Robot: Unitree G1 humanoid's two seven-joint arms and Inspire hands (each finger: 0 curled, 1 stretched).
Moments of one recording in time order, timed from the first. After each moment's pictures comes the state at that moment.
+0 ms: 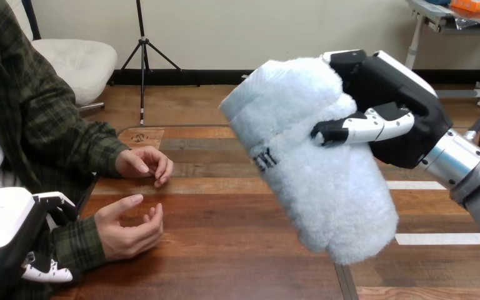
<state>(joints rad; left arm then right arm) 0.16 0.72 0.12 0.27 0.72 -0.40 0.16 -0.40 -0.39 -0.16 -0.01 0.50 0.28 0.80</state>
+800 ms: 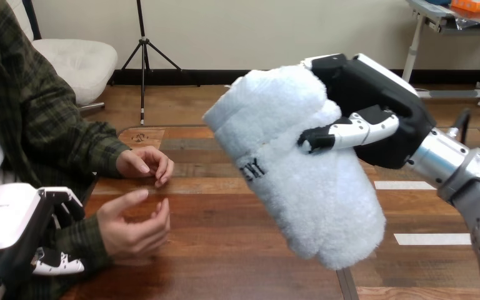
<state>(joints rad) 0.16 0.68 0.09 0.26 0.71 -0.42 0.25 -0.43 -0.38 -0.11 0.02 0.50 0.28 0.83</state>
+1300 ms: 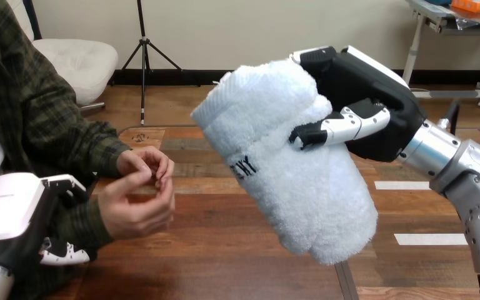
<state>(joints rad) 0.16 0.66 0.08 0.16 0.73 -0.30 0.22 -0.47 -0.38 -0.09 0.02 0.51 0.28 0.84</state>
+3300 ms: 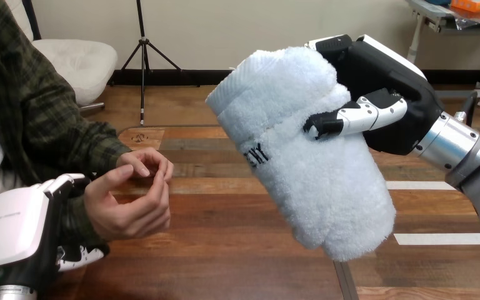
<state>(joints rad) 0.17 0.54 -0.02 0.21 0.77 -0.21 0.52 -0.47 -0.43 -0.12 0.00 0.55 0.31 0.82</state>
